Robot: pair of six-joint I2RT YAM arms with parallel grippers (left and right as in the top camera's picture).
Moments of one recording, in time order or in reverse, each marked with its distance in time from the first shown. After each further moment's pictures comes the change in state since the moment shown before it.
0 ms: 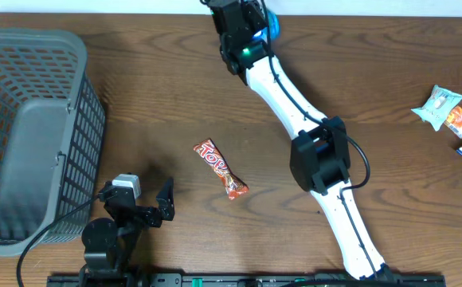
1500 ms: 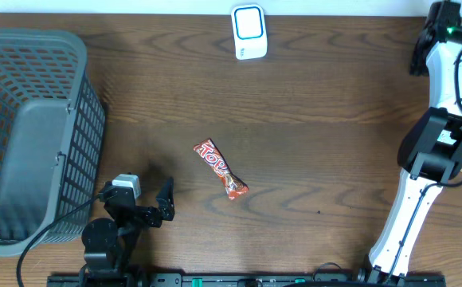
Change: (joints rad) left arm 0.000 0.000 0.000 0.000 0.000 0.000; right arm -0.806 -0.095 -0.087 -0.612 -0.147 0.484
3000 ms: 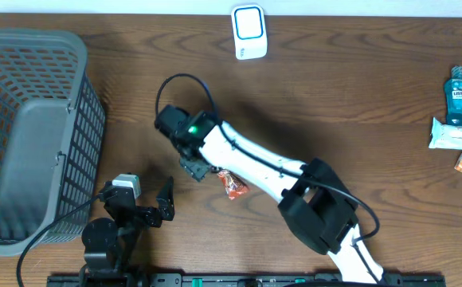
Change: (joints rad) left arm 0.000 0.000 0.000 0.000 0.000 0.000; right arm 1.206 -0.304 -0.582 -0.060 -0.382 0.132
